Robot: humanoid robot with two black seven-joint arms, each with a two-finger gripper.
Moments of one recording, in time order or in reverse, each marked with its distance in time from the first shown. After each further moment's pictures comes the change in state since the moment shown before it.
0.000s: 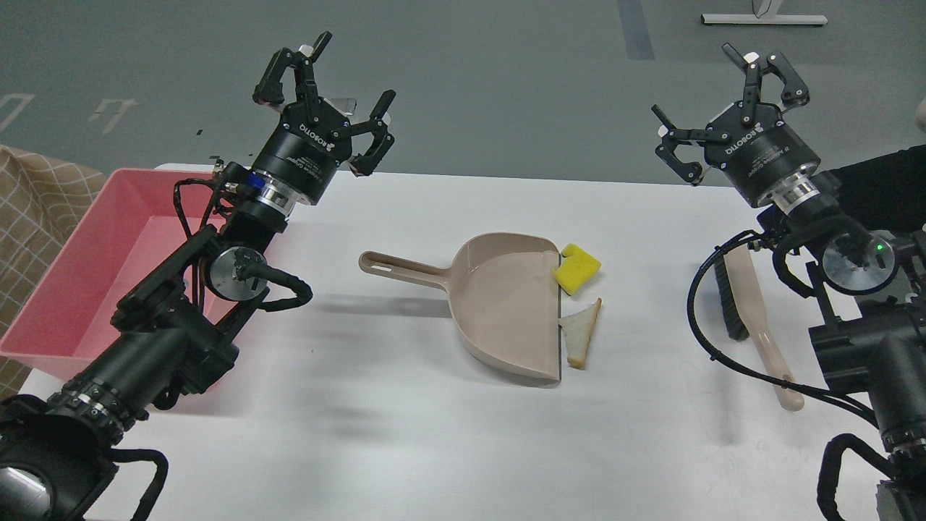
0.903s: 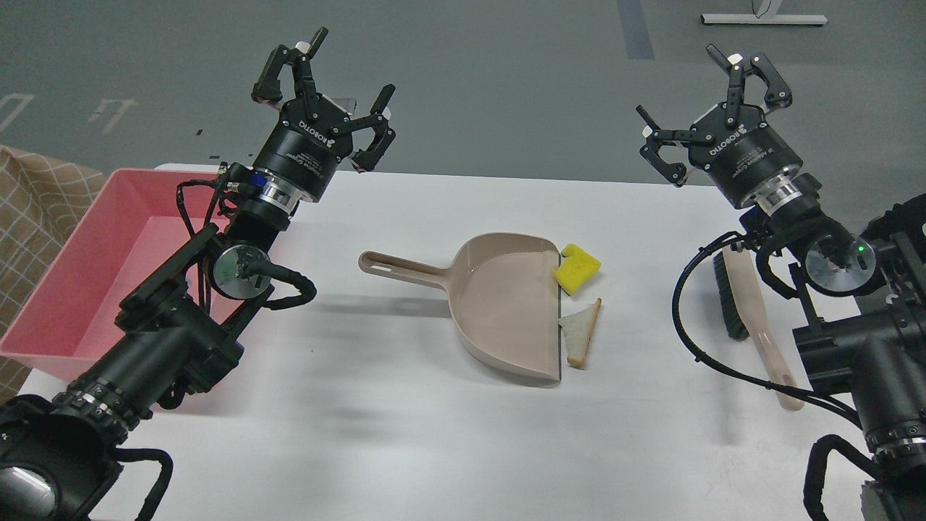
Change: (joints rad) left arm -0.008 -0.012 -0.006 -0.003 -0.018 0.013 0.003; right arm -0.008 0.026 -0.001 0.002 0.002 0.000 0.002
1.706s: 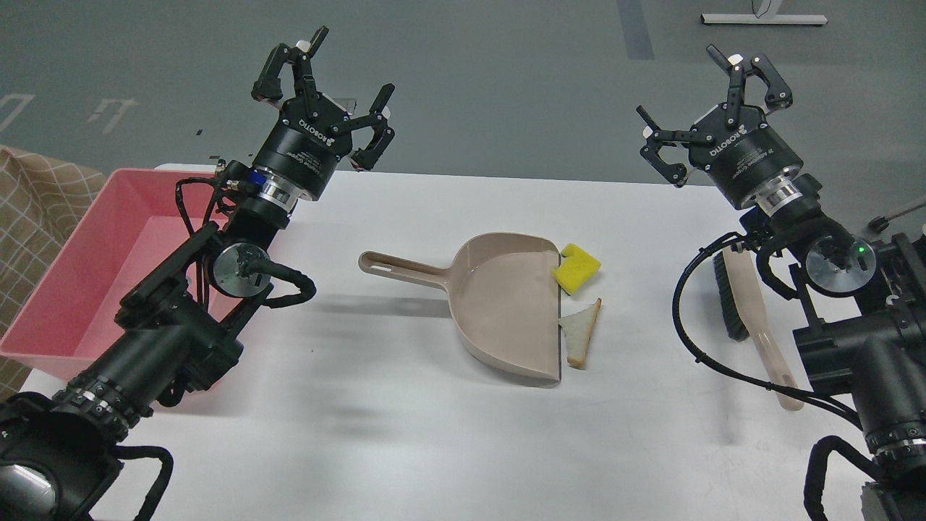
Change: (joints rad) left arm -0.005 0.000 -0.003 0.007 0.015 -0.010 -0.006; right arm -0.003 0.000 0.000 0.003 0.000 0.000 0.000
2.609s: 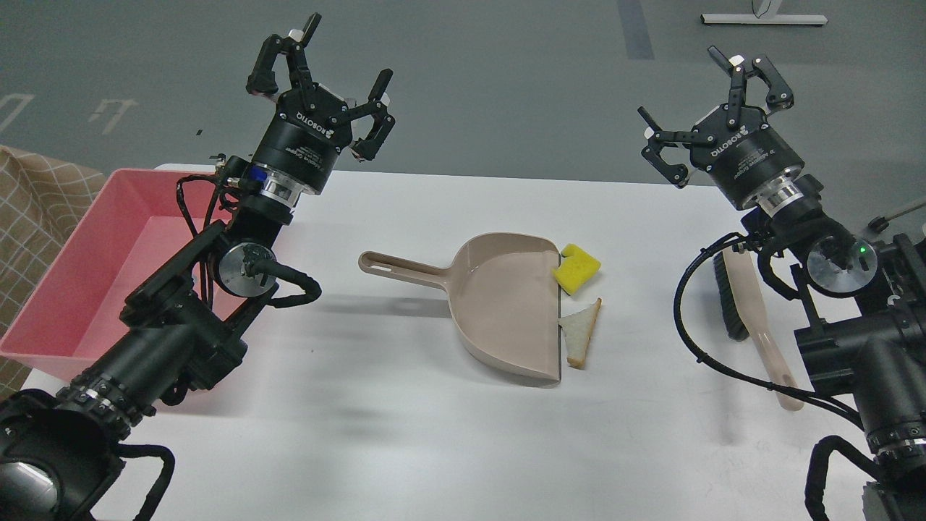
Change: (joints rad) left arm -0.016 0.004 0.036 -0.016 0.032 0.045 -0.071; right arm 0.002 -0.005 0.000 -0.004 0.000 0.000 0.000
